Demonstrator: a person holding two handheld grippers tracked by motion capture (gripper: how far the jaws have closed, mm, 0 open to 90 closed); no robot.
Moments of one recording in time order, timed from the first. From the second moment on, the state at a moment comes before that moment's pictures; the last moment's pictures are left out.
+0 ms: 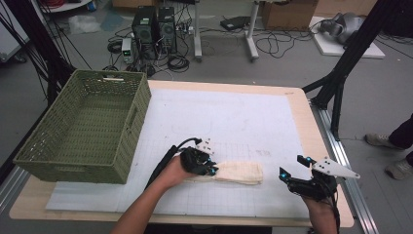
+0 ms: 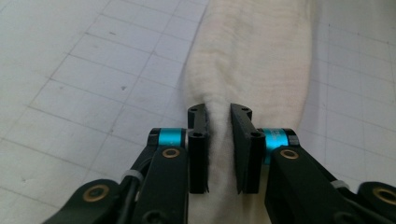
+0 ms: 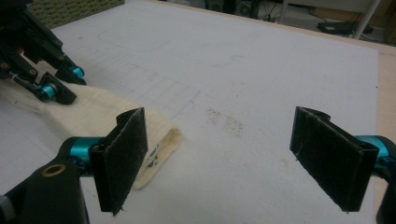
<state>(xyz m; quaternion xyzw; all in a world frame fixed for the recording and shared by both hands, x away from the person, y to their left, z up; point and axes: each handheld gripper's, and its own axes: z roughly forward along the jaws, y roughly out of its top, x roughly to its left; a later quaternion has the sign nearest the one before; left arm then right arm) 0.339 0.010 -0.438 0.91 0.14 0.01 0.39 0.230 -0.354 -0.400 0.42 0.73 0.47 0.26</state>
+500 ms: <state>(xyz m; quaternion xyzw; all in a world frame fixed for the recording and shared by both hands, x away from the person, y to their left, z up) 0.333 0.032 -0.413 0.87 0.17 0.03 0.46 0.230 -0.354 -0.400 0.42 0.73 0.47 0.26</state>
